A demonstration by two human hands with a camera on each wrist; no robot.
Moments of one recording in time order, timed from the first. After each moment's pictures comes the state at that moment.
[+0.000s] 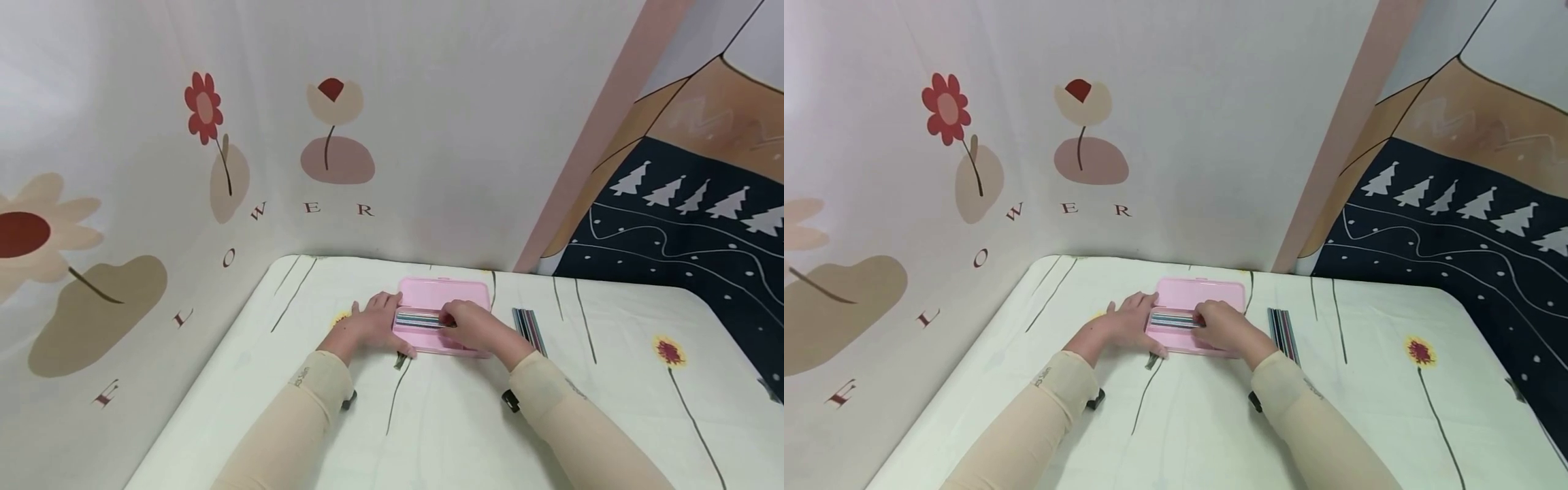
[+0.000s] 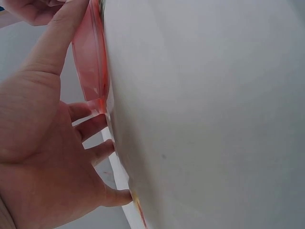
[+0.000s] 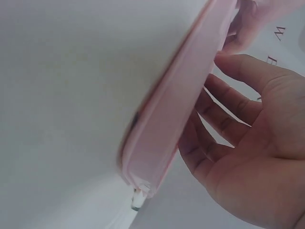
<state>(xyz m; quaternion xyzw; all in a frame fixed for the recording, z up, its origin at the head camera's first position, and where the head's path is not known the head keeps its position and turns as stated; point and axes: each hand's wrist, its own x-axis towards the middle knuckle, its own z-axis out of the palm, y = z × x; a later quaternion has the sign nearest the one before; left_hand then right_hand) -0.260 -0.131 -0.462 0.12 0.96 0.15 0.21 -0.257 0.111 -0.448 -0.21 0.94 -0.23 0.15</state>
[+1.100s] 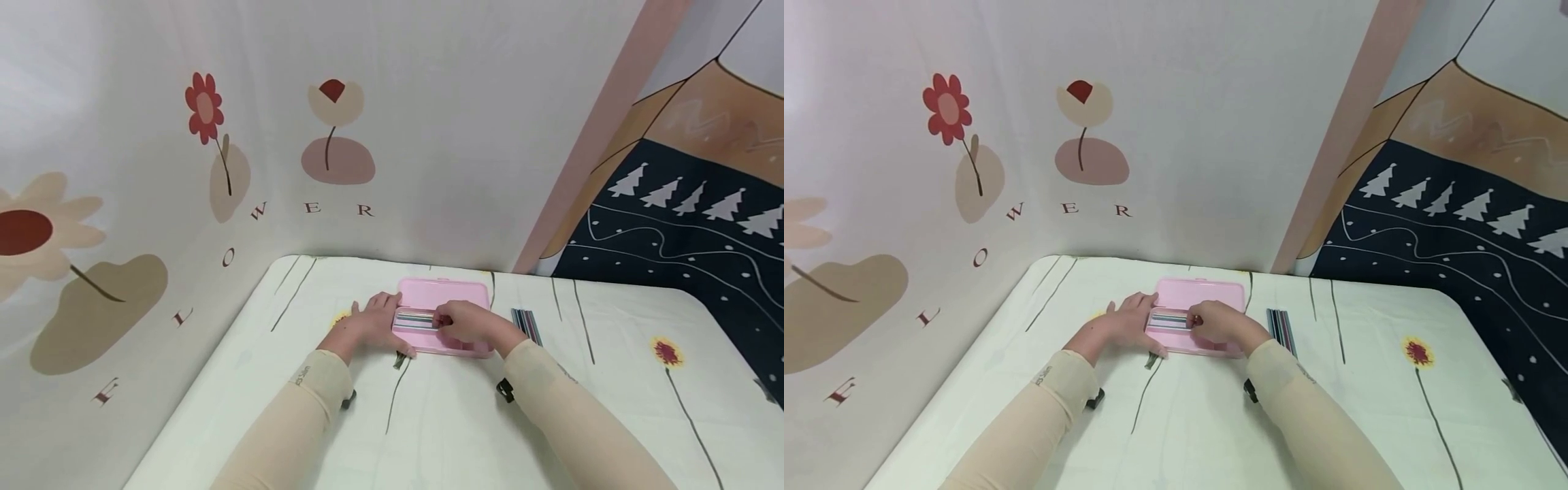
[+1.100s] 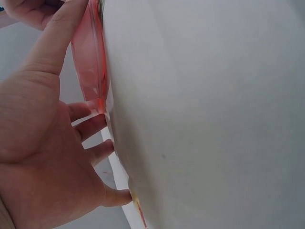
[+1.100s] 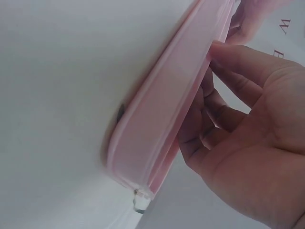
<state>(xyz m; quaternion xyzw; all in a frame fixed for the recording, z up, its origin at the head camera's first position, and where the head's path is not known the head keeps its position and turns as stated) -0.262 -0.131 -0.463 0.12 0.96 0.15 0.21 -0.270 0.112 -0.446 -0.23 0.91 -0.24 0.22</state>
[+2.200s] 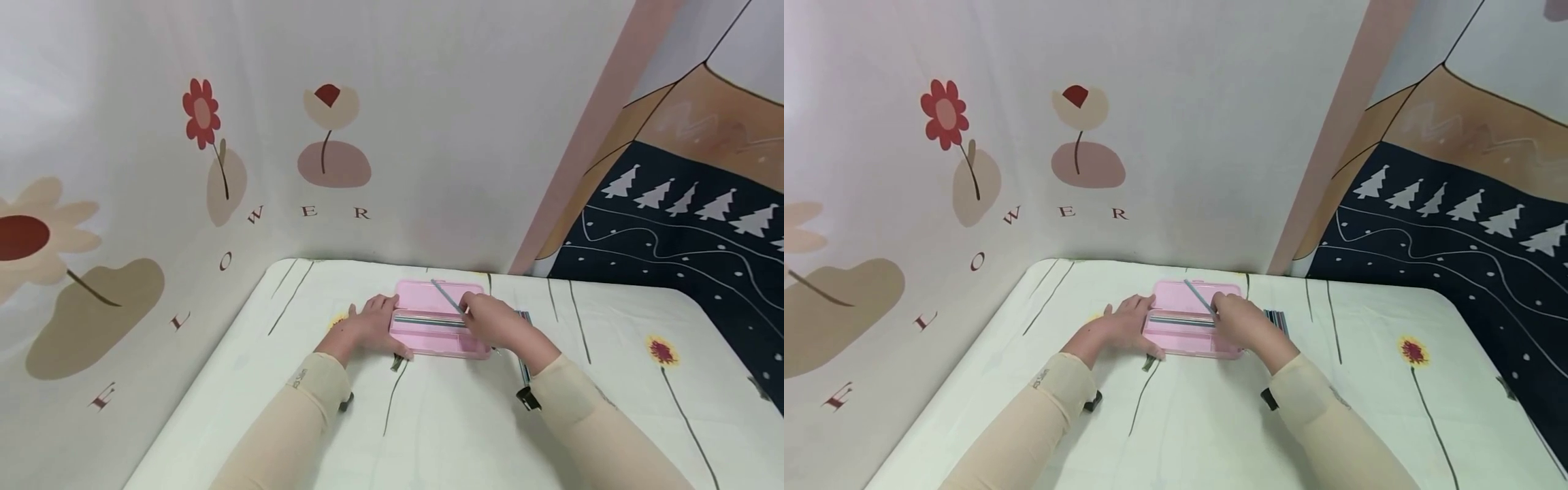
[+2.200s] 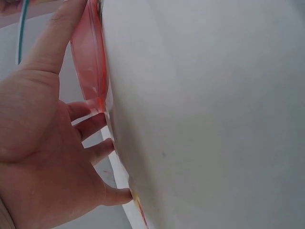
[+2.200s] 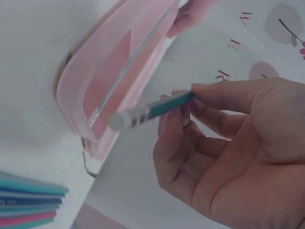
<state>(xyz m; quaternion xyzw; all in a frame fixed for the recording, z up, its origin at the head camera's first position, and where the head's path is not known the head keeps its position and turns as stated) -0.259 -0.130 -0.460 0.12 0.96 0.15 0.20 -0.237 0.137 -0.401 -0.16 0.95 -0.22 0.16</state>
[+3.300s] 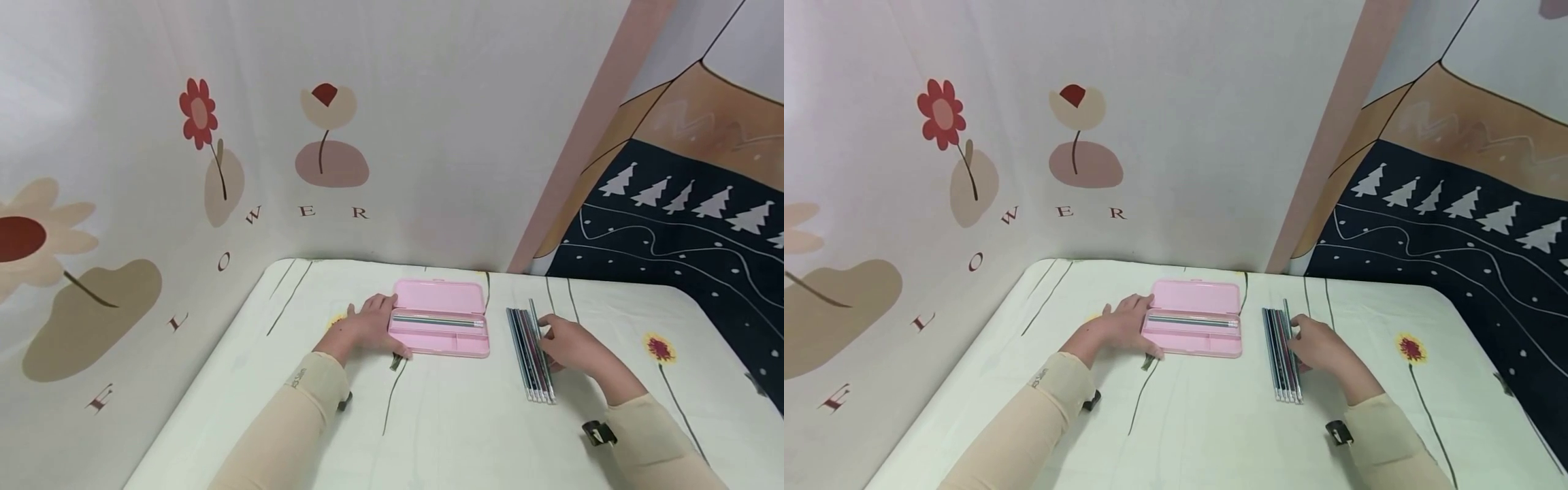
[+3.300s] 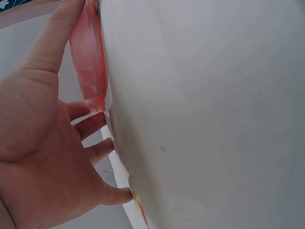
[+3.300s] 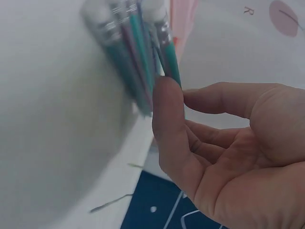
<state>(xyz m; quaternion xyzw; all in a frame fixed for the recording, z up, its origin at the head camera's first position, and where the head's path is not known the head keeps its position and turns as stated) -0.257 -0.128 -0.455 0.11 0.96 0.14 0.20 -0.210 0.257 -0.427 -0.01 0.93 -0.31 0.21</state>
